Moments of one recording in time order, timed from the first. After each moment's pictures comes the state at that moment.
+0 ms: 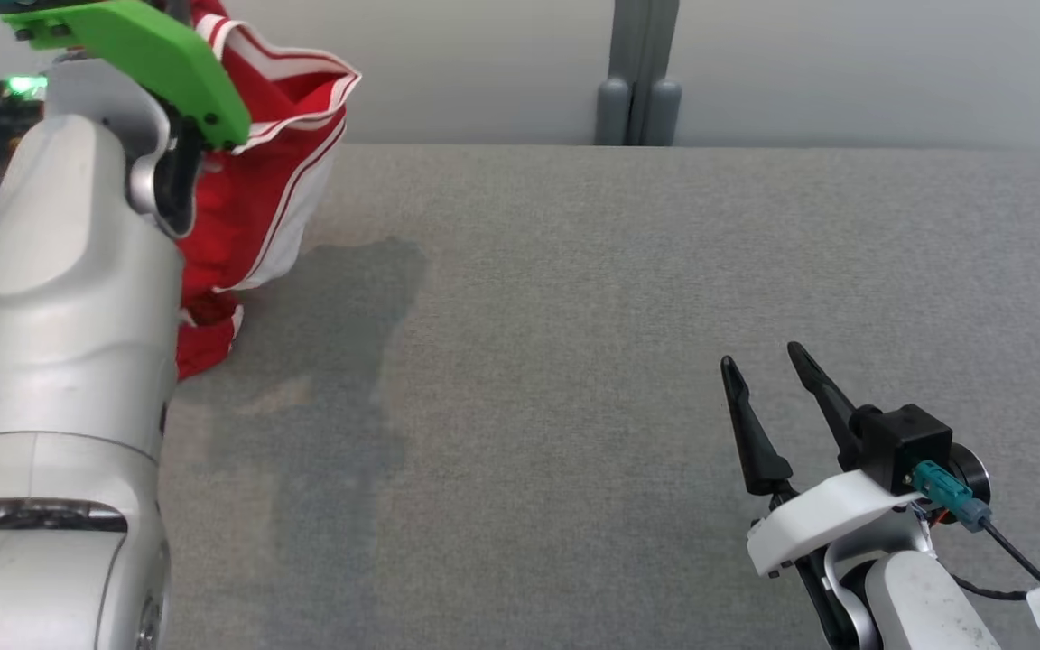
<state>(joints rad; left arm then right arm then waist) -1.16 0.12 -0.13 1.04 -0.38 -0.10 0.05 -0.11 -0.05 0.14 0.12 0.14 0.13 -0.13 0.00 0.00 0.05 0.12</state>
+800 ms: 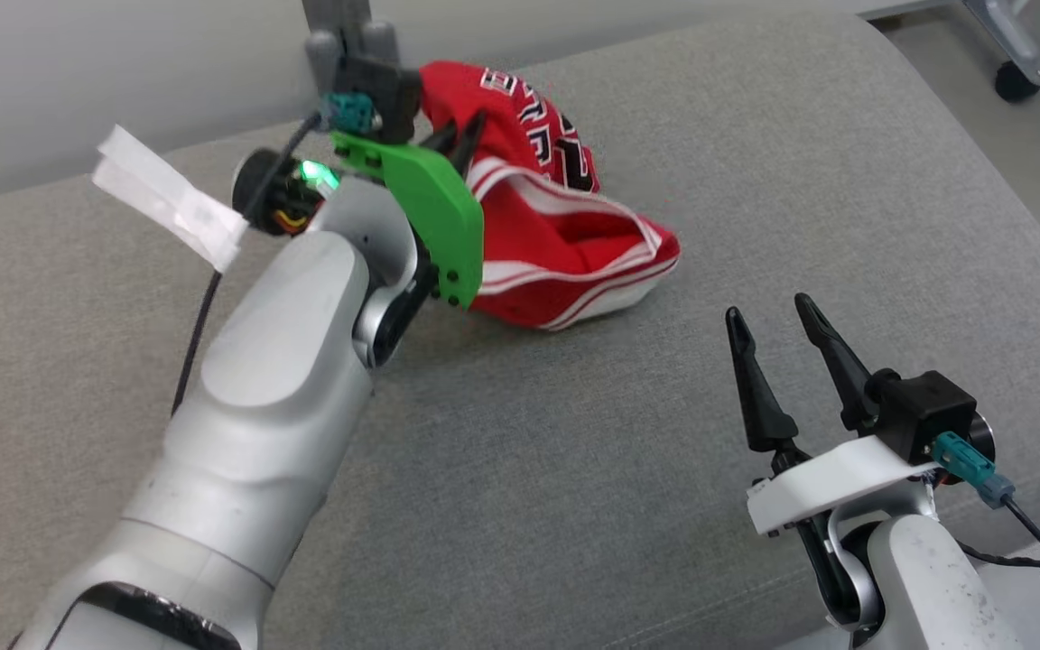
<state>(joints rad) -0.97 0.05 -0.60 0.73 -0.57 -0.08 0.15 -0.17 -0.05 0.14 0.10 0.18 0.13 -0.17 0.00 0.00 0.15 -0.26</state>
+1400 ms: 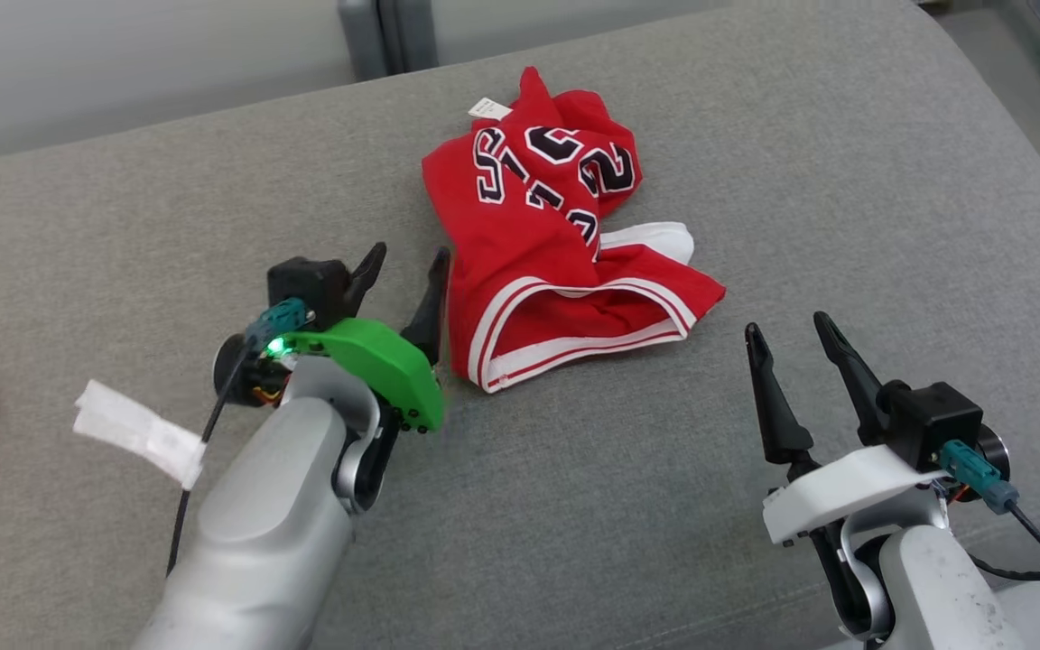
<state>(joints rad) -0.69 0.07 -0.57 0.78 -0.64 -0.03 -0.18 -0.16 -0.05 0.10 0.15 0.16 0.13 -0.18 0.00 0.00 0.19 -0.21</state>
